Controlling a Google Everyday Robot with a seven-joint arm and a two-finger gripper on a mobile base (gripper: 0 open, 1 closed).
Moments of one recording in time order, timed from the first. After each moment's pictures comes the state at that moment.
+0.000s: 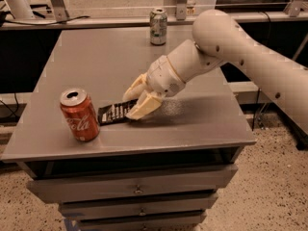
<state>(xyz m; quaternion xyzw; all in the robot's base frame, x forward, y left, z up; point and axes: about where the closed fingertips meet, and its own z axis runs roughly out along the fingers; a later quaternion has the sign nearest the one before) 0.525 0.048 0.841 -0.73 0.53 0.31 0.31</state>
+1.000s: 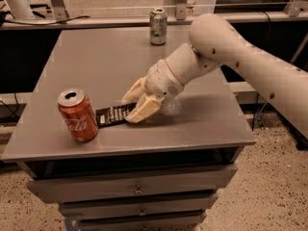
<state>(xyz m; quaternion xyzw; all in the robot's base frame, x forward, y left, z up) 0.523 0.050 0.827 -0.72 0.54 0.32 0.29</state>
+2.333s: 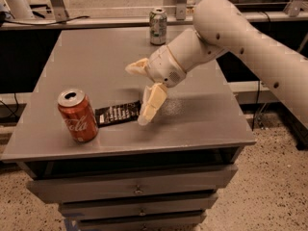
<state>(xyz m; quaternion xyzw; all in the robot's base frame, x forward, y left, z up) 0.532 0.047 0.861 -0.71 0.55 0.32 0.30</state>
